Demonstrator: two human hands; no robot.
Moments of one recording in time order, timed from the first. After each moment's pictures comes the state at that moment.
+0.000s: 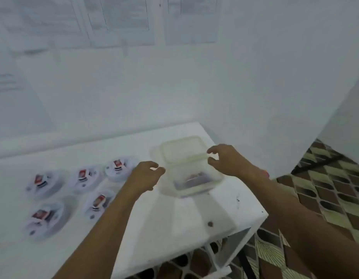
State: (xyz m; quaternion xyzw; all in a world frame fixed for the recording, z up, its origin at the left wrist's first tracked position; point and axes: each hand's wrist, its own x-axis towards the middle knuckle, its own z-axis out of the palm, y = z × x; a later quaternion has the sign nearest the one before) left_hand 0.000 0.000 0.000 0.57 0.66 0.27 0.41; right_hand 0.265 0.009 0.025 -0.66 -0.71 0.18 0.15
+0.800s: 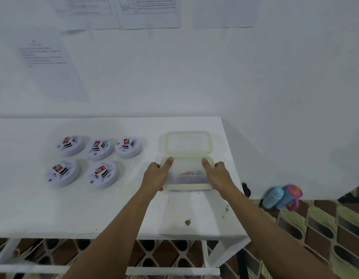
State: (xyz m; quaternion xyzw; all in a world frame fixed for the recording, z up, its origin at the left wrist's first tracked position) left_hand 0.093 -0.018 -0.028 0.36 0.77 0.35 0.39; right_hand 0.281 0.024 -0.035 -0.65 -0.54 0.47 0.25
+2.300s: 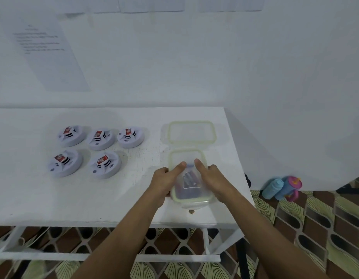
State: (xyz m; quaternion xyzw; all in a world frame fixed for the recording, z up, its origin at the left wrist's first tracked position) left_hand 0.111 -0.056 -0.043 0.28 0.69 0.42 0.52; right_hand 0.263 -0.016 -0.032 -0.62 -0.54 0.53 0.20
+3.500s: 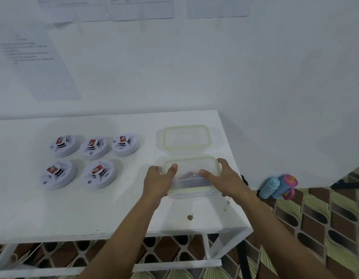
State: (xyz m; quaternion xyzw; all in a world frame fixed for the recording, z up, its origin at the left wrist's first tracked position) left_hand 0.106 -0.047 -0.030 0.33 0.77 0.38 0.40; right_hand 0.304 -0.019 -0.009 -0.63 -0.60 0.46 0.18
